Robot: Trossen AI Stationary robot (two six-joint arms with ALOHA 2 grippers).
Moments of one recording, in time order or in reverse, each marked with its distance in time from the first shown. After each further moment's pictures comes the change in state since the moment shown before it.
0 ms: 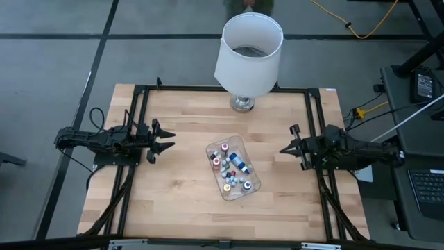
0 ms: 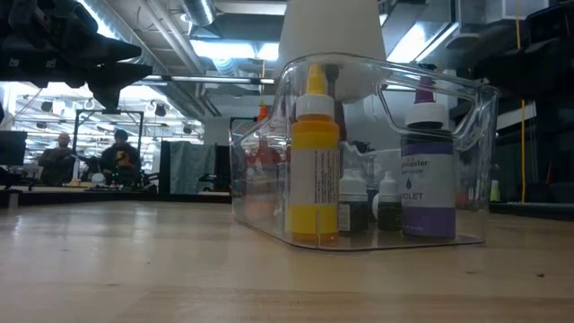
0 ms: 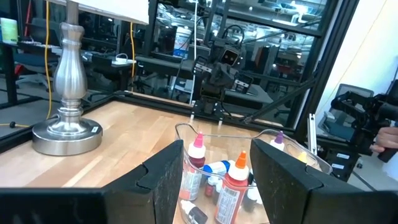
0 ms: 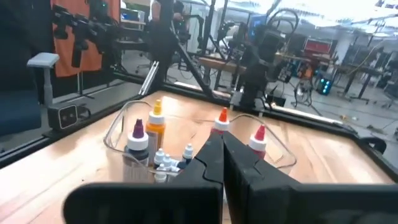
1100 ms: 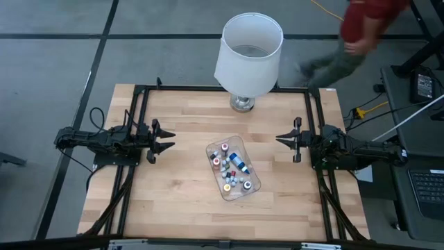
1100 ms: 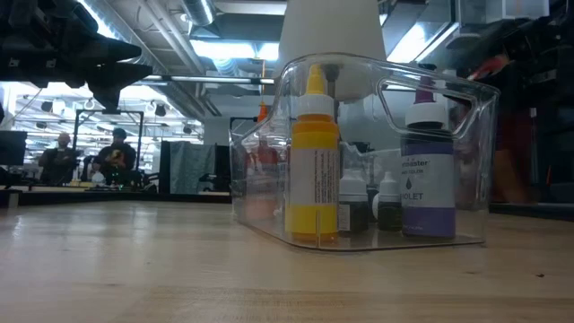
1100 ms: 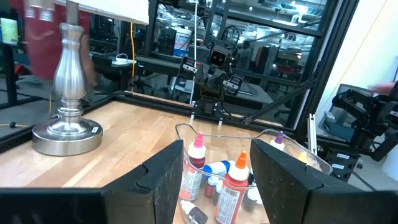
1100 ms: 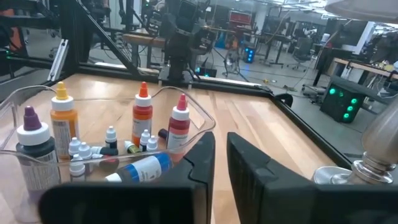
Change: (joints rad) left arm 0.000 0.000 0.000 0.001 0.000 0.000; right arm 0.000 0.062 0.000 0.006 0.342 0.021
